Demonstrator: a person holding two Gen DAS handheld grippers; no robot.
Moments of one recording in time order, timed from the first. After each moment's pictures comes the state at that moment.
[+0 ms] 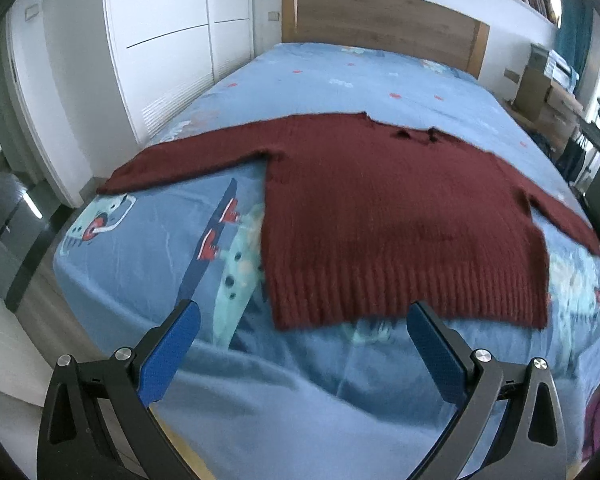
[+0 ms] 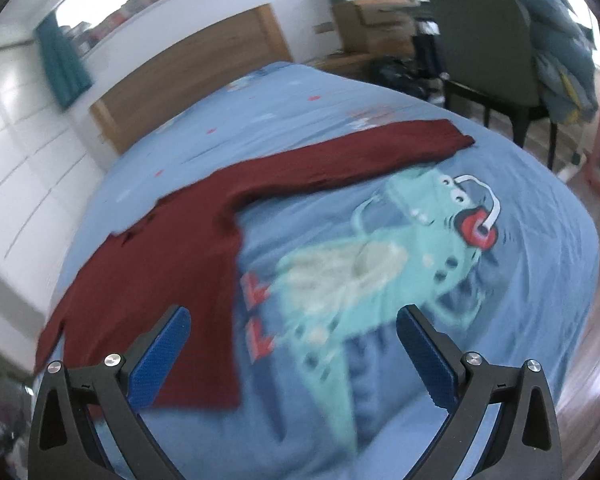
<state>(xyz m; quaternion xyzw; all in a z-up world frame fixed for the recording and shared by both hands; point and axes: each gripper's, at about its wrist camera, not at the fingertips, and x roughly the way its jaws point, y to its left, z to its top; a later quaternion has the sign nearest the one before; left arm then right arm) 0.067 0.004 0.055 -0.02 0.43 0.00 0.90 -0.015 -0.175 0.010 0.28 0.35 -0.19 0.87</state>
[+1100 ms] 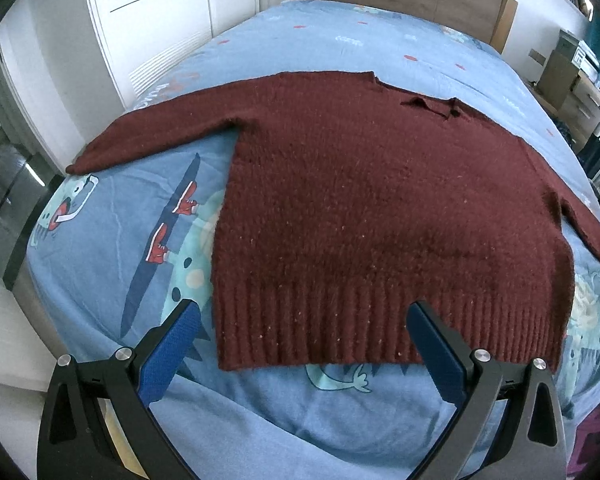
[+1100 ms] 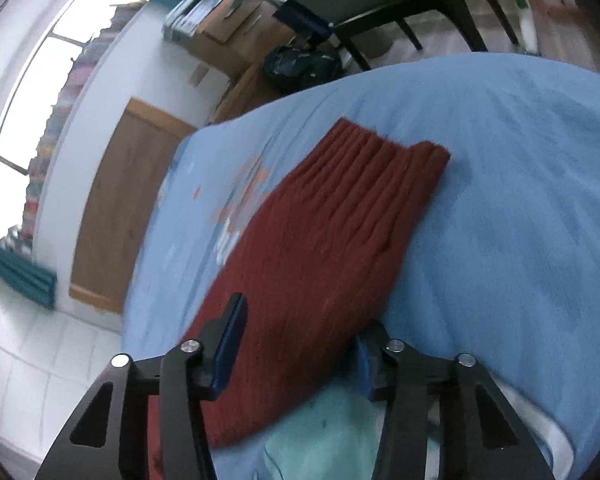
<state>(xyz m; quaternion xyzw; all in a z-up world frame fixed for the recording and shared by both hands) 0.154 -0.015 0.015 -0.03 0.50 0.02 0.86 0.076 -0.487 -0.114 0.55 0.22 -0.25 0.77</state>
